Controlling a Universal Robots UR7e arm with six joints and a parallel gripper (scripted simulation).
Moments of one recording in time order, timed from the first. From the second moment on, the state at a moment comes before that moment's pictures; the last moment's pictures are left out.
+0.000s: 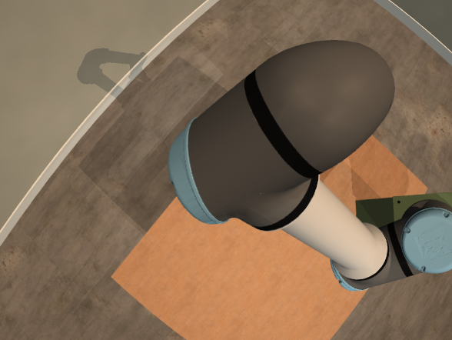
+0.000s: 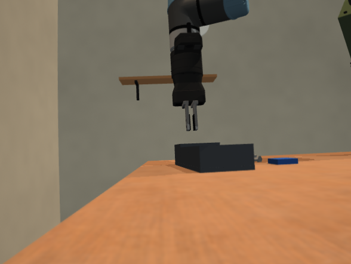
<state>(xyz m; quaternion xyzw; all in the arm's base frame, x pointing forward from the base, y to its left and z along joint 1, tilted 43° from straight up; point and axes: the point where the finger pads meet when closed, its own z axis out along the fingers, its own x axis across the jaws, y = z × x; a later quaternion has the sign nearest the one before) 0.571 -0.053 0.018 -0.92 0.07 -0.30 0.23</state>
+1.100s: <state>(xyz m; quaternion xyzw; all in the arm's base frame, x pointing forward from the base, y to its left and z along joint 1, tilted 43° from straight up) 0.570 -0.053 0.018 -0.79 0.48 -0.16 0.34</state>
